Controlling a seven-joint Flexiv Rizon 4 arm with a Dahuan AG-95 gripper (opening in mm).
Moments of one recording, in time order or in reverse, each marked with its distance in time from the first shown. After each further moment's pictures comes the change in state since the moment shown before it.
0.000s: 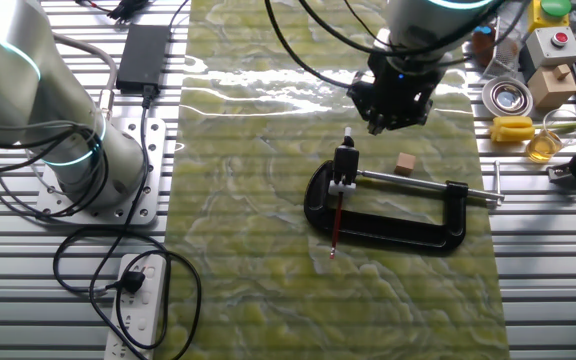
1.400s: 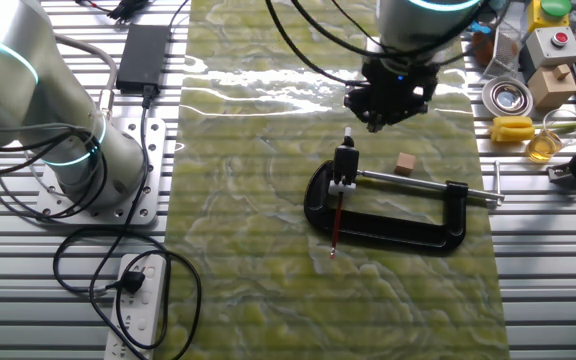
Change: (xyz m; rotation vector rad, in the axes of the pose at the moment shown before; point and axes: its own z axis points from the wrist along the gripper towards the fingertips) arm -0.014 0.012 0.001 0.022 -0.044 -0.362
